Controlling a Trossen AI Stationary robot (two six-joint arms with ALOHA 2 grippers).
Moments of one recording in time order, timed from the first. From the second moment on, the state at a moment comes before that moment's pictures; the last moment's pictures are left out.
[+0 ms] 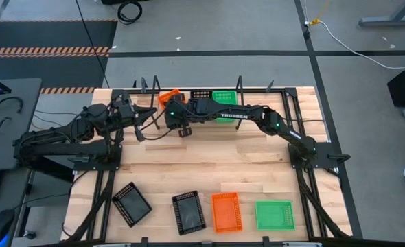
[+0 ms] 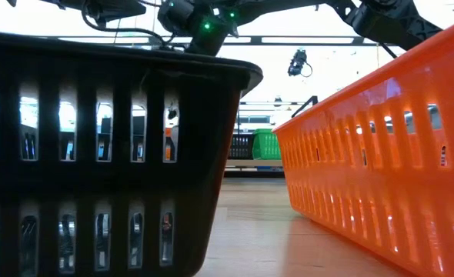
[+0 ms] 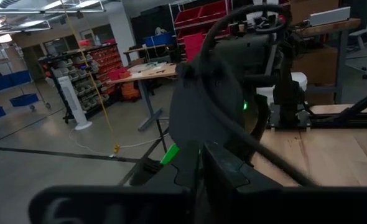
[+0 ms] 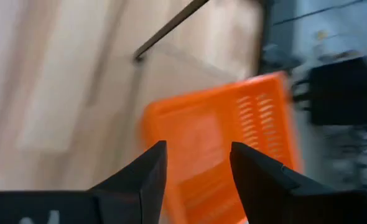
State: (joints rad) left arm 0.20 0.58 0.61 -0.03 -0.21 0.20; right arm -0.16 2.40 2.36 -0.86 0.31 -0.58
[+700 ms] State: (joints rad) left arm 0.20 0.58 0.61 -0.03 -0.21 0.20; right arm -0.20 2.49 2.35 -0.88 0.18 -0.54
